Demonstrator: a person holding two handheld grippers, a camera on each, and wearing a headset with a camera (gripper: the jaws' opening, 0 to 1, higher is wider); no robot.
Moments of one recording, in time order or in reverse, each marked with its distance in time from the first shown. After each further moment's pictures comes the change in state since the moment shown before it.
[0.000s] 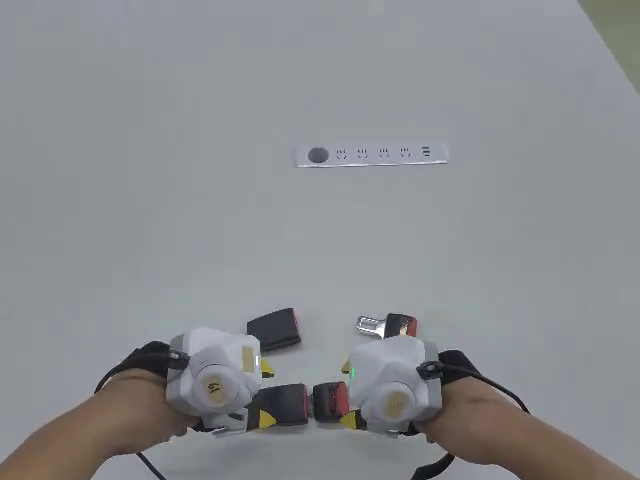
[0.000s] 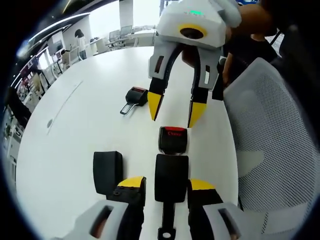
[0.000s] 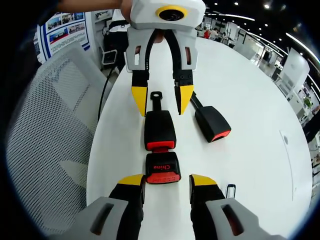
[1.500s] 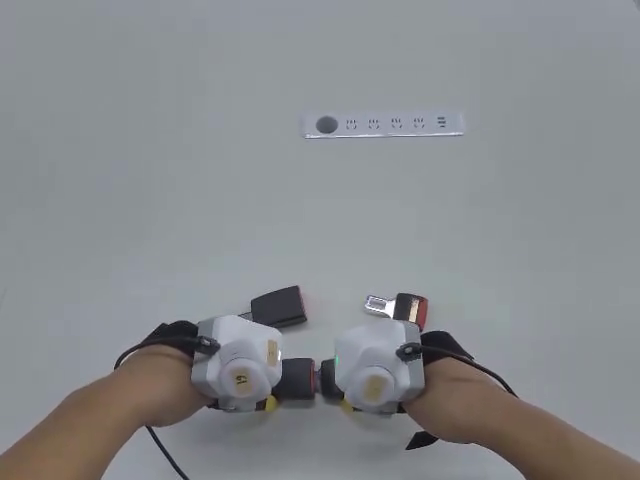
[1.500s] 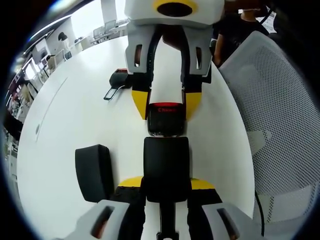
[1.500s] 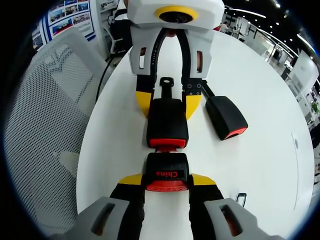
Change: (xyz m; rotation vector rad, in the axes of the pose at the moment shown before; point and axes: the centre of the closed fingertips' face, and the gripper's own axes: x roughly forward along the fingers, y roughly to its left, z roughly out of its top) left arm 0.039 0.000 -0.027 0.117 0.107 -0.042; right arm 0.034 0.006 -0.009 -0.054 0.090 0.066
